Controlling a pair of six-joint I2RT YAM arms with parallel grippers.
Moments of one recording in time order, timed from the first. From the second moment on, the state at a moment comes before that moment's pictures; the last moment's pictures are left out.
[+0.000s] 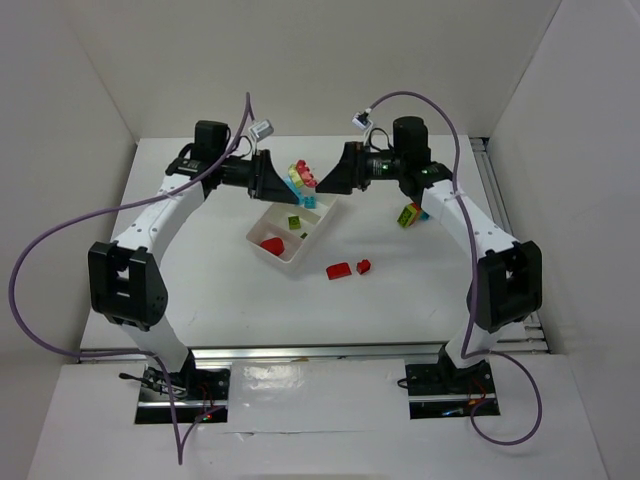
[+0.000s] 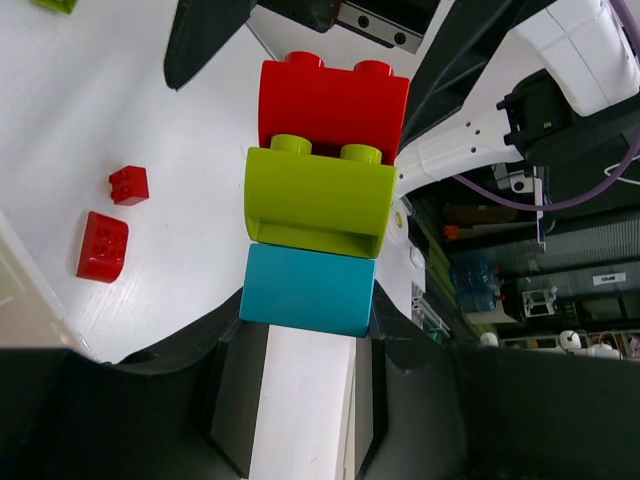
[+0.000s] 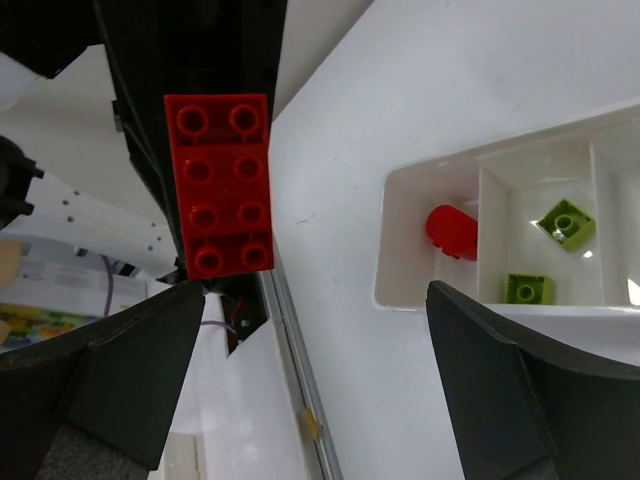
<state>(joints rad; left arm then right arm) -0.20 1.70 1.51 -0.46 1.31 -0.34 0.32 1.65 1.43 -0.14 -0.98 0.43</state>
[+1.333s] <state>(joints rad) -0.15 1.72 1.51 -0.55 1.22 -0.27 0.19 1.56 1.24 0.15 -0.92 0.66</state>
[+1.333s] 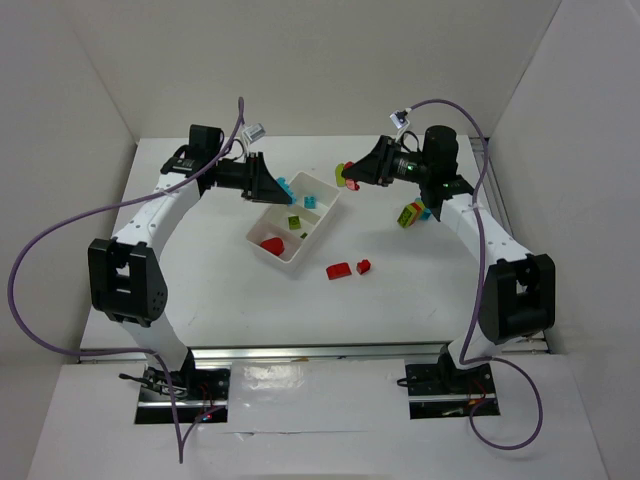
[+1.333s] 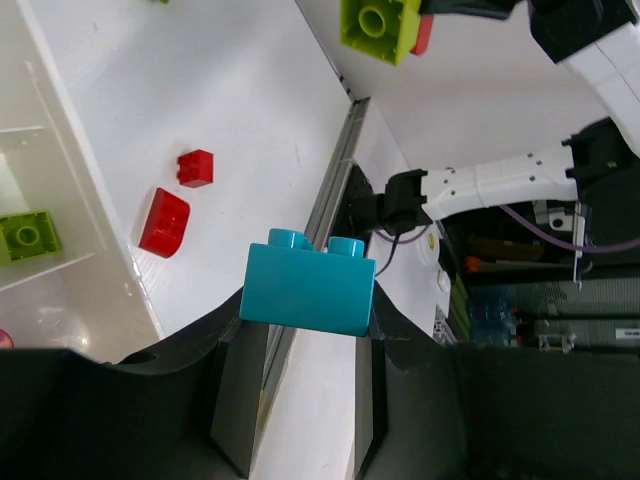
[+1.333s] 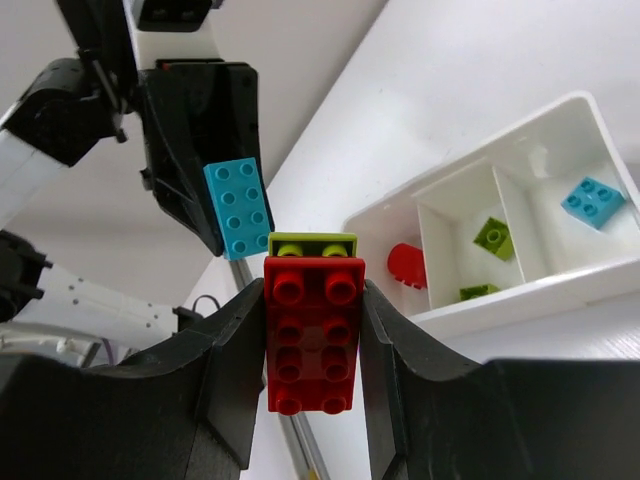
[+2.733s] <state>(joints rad) -0.28 1.87 1.58 -0.28 1.00 -0.54 0.10 1.40 1.13 -0.10 -0.84 0.50</state>
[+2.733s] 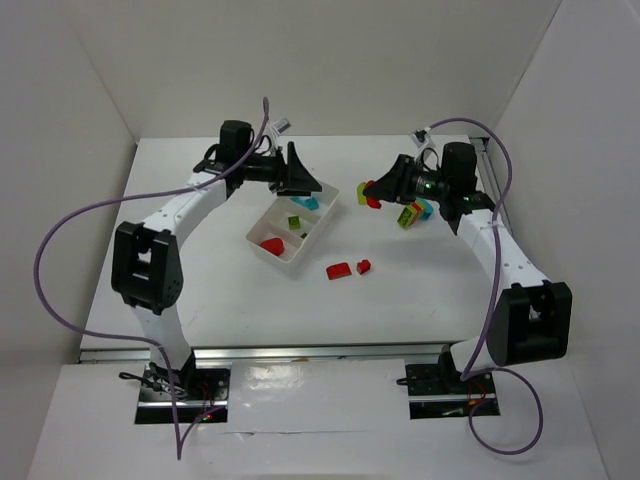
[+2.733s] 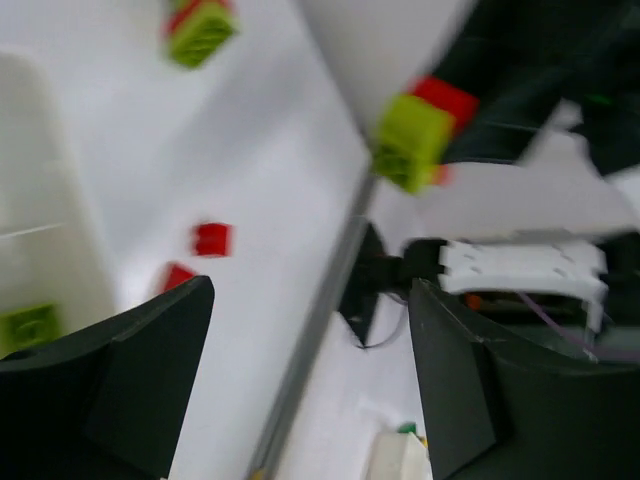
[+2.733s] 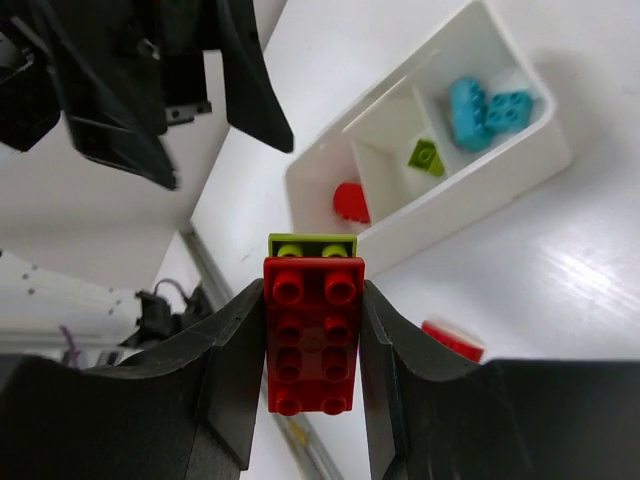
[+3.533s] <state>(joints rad) -0.46 1.94 1.56 0.20 1.28 -0.81 0.13 1.40 1.09 0.05 -1.13 0.59</state>
